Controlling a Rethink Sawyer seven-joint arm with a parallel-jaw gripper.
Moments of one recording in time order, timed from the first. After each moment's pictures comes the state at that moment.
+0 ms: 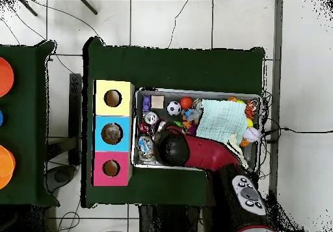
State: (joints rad) arm -0.39 -0.67 0.13 1.86 -0.12 0.20 1.87
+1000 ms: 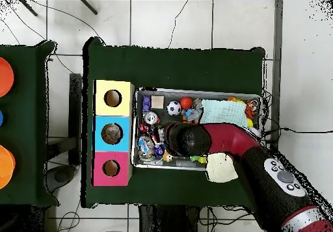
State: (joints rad) arm -0.78 -0.61 0.66 1.86 -0.42 0.56 1.55
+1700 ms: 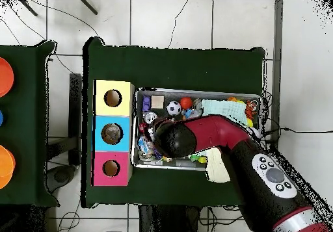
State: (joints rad) arm -0.72 -0.71 0.69 1.86 -0.51 0.57 1.52
